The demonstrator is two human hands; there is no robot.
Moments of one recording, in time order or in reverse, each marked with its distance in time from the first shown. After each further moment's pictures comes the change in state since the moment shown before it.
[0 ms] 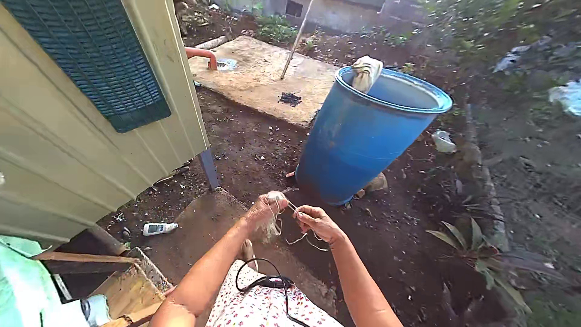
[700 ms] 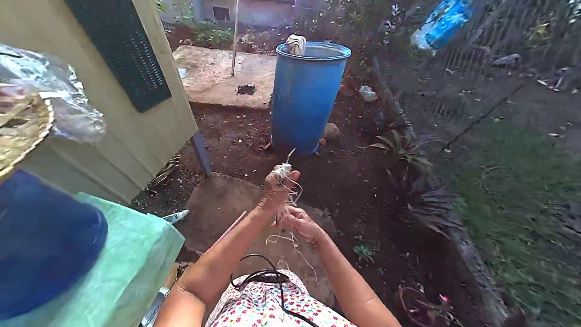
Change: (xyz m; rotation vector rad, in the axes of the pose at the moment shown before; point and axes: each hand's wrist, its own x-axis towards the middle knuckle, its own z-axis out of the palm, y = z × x) left_hand -0.388 0.076 0.054 0.122 0.000 0.309; right_hand -0.300 0.075 0.367 0.207 0.222 -0.214
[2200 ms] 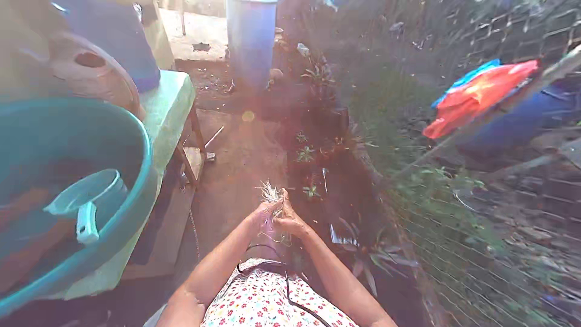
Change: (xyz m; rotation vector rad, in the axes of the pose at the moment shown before) left_hand -0.945 0.291 -0.089 -0.444 -0.480 -1.025; right_hand -0.799 0.105 0.610 -0.413 0.467 0.281
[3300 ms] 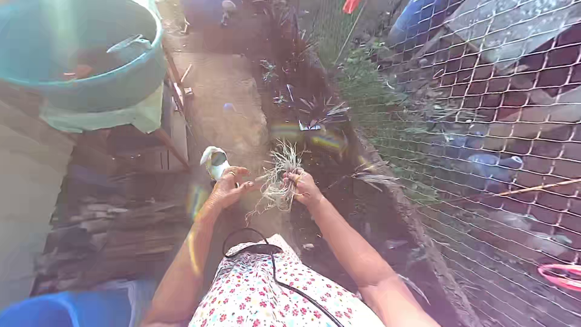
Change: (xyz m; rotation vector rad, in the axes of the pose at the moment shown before) left_hand -0.661 -0.360 -0.029 0.984 -0.015 0.441; right_hand -0.673 0.039 0.334 0.737 0.590 0.294
